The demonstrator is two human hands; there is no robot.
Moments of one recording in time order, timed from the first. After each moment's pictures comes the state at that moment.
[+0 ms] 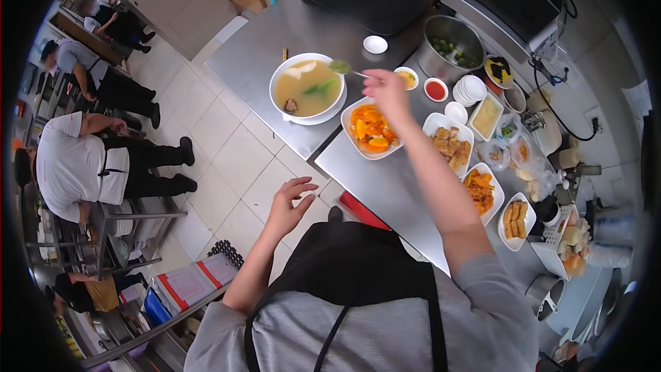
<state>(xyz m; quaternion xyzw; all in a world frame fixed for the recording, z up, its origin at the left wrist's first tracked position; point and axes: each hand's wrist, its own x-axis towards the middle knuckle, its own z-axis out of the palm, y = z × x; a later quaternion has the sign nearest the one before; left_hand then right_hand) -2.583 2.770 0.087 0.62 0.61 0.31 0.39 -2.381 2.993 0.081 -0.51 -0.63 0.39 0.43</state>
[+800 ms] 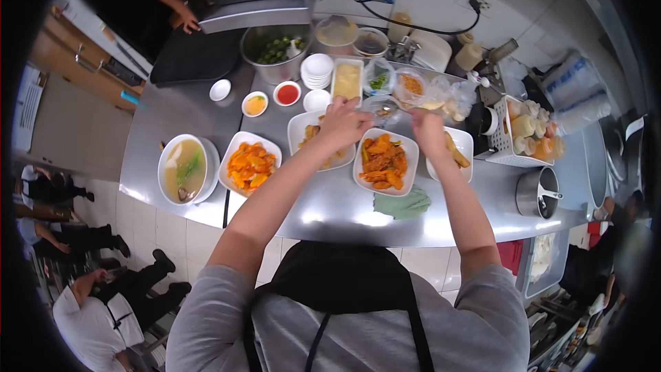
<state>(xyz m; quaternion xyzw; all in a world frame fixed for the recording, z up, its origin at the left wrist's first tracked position) -2.230 2.942 0.072 0.92 0.27 0.14 0.24 -2.037 2.830 0.048 -0.79 -0.56 0.01 0.26</state>
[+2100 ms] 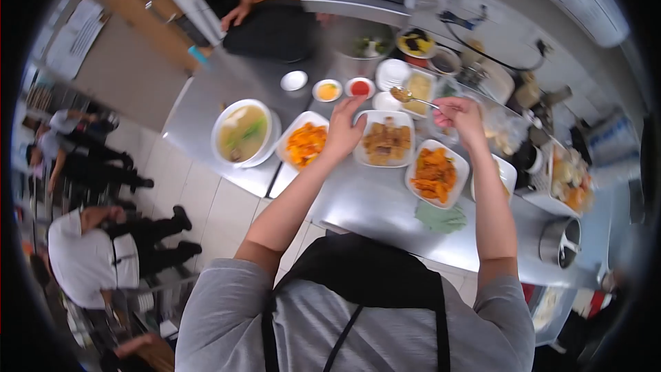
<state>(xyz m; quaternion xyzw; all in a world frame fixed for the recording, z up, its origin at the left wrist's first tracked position) -2.352 2.949 0.085 0.79 0.38 0.40 0.28 -2.102 2.891 0.131 -0.62 -0.41 0.46 0.48</state>
